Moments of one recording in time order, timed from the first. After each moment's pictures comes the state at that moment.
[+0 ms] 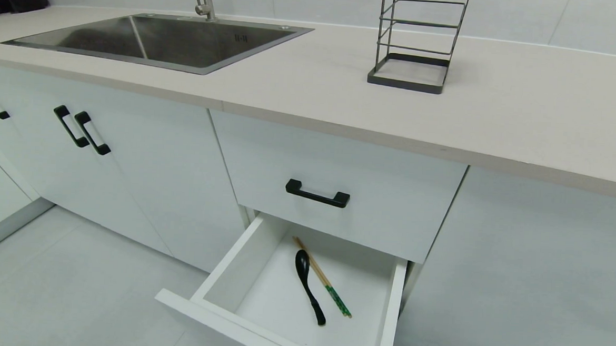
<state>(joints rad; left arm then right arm) 0.00 0.00 0.00 0.00 0.04 -0.04 0.19 0.18 -0.02 -0.28 0.19 -0.18</state>
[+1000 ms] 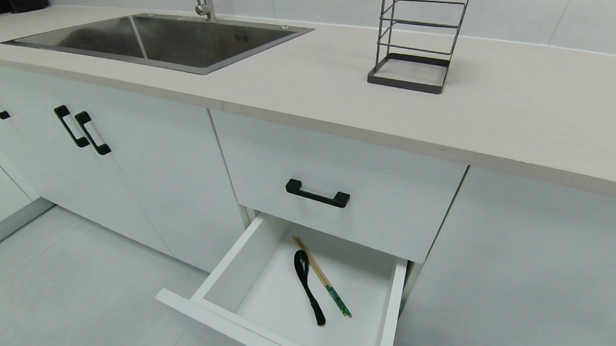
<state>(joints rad) -0.03 0.26 -0.27 0.11 -0.23 0.00 0.00 0.00 0.00 0.00 0.03 -0.01</state>
